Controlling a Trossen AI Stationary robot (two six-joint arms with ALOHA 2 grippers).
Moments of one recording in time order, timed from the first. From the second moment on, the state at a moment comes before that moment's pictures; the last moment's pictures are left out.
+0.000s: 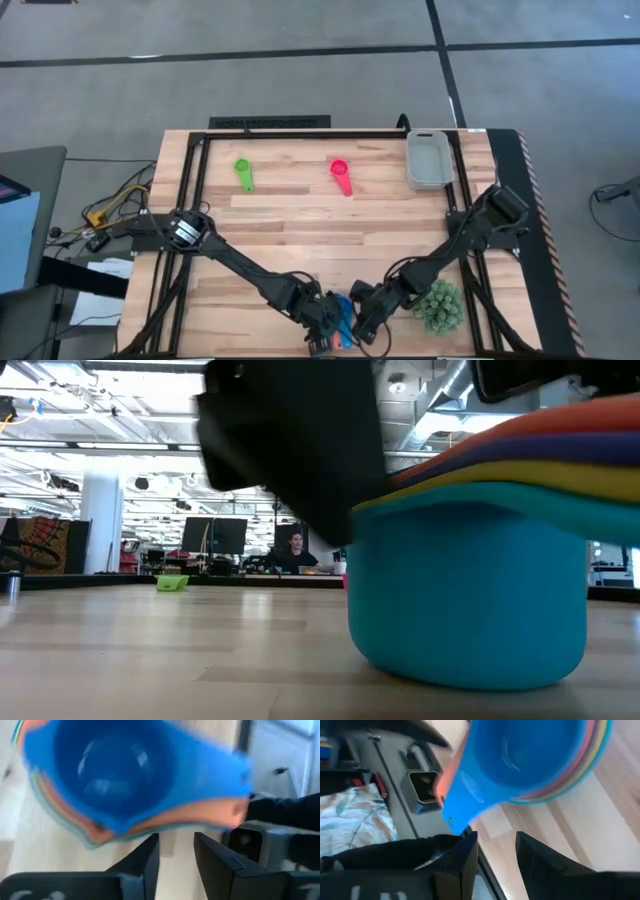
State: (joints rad) left arm -0.54 2.17 1.71 -0.48 -0.02 -0.79; right arm 0.63 1.80 1.14 -0.22 -0.08 1.31
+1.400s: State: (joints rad) left arm -0.19 1.91 1.71 -1.00 -0.22 -0.67; right arm 0.37 1.36 1.24 -0.85 0.13 0.80
